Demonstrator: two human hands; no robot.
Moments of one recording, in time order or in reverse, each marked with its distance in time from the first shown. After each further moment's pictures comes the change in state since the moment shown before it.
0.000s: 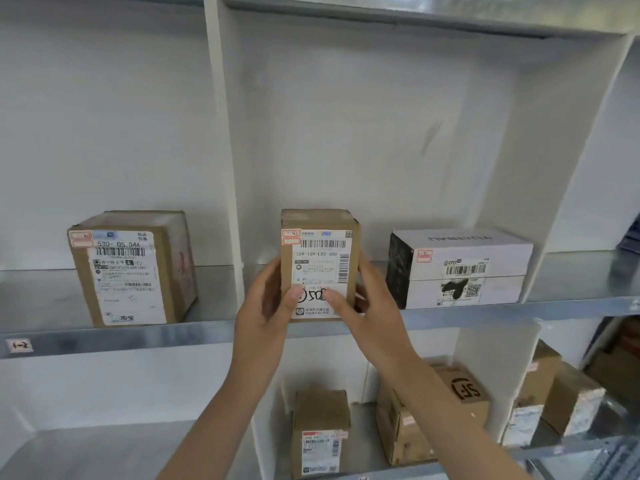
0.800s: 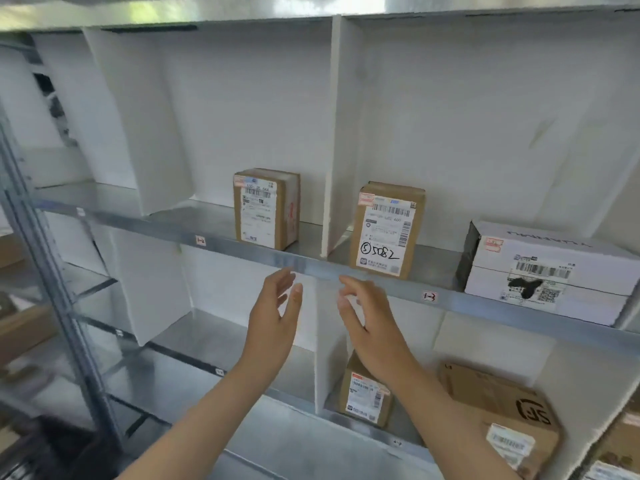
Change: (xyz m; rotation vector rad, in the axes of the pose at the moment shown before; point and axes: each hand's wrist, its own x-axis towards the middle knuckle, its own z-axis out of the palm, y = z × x) left_hand -0.117 0.033 -0.025 0.583 0.429 -0.185; right_hand -0.078 -0.021 0.020 -0.084 -0.453 -0.100
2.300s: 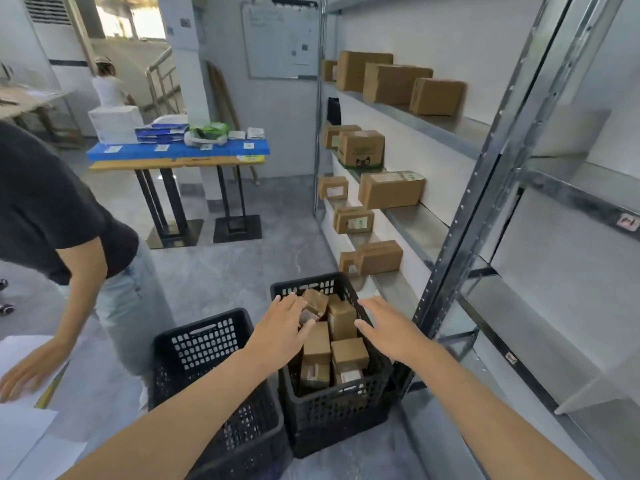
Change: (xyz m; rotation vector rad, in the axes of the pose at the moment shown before) left_hand -0.061 -0.288 -0.711 1.120 0.188 -0.542; right_hand 0.113 -0.325 0.719 -0.227 -1.082 -0.487
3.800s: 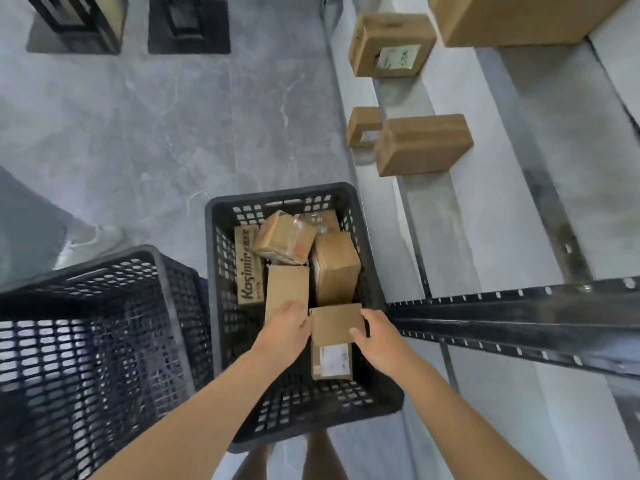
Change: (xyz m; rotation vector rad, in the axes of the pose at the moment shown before) left_hand 0.273 -0.138 0.352 -0.368 -0.584 -0.514; right_hand 0.342 0.226 0.201 0.256 -0.544 0.486
